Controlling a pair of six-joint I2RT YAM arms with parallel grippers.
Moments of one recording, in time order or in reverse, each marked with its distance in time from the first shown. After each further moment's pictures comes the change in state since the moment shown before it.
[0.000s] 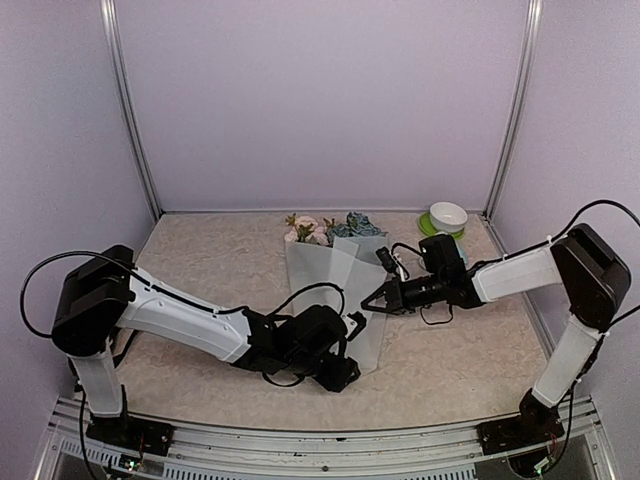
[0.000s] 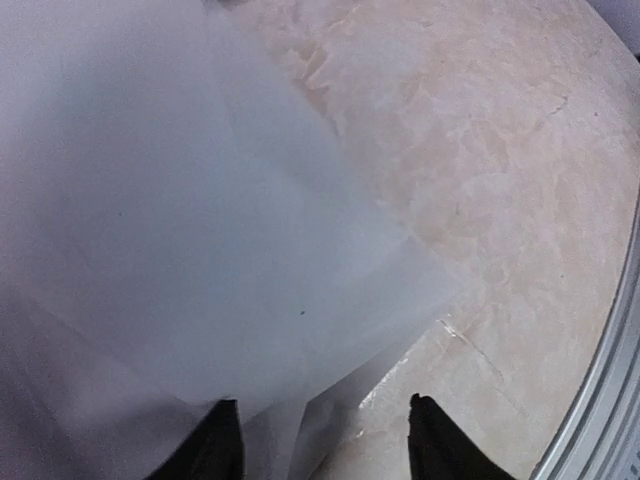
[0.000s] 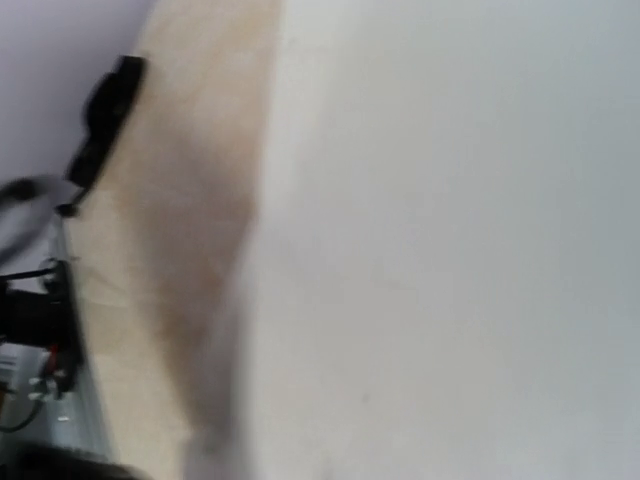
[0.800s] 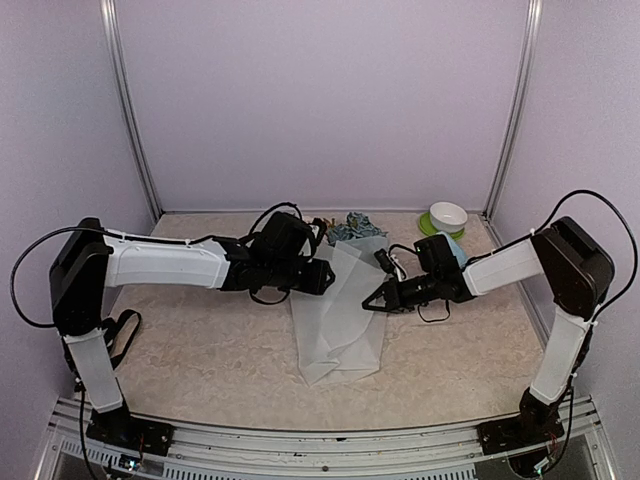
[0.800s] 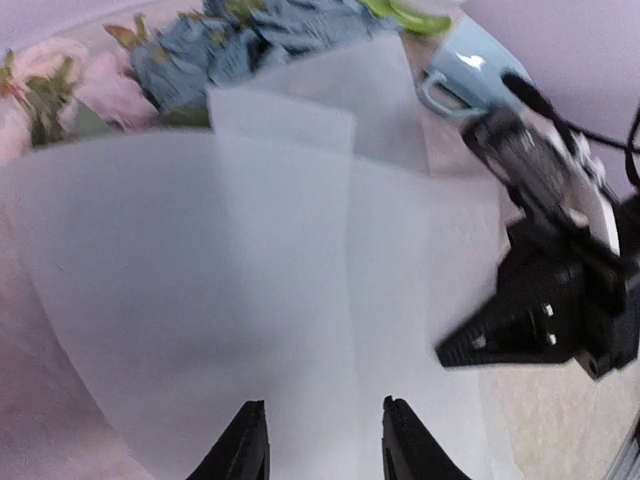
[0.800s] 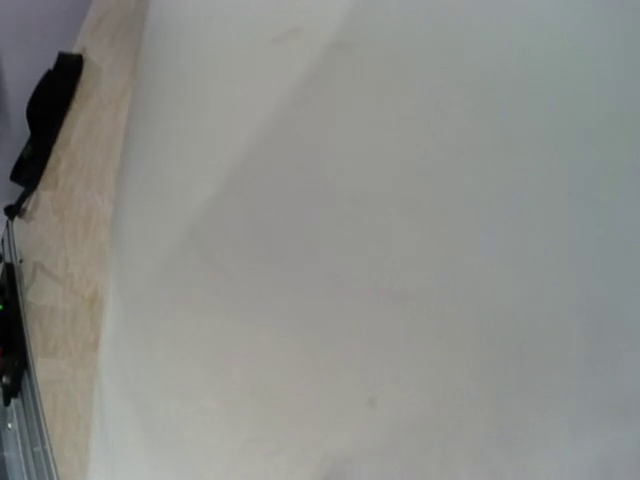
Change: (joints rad) left arm 0.343 -0.055 0.223 -0.080 -0.020 0.012; right arm -0.038 0.130 0.072 -0.043 0.016 -0.096
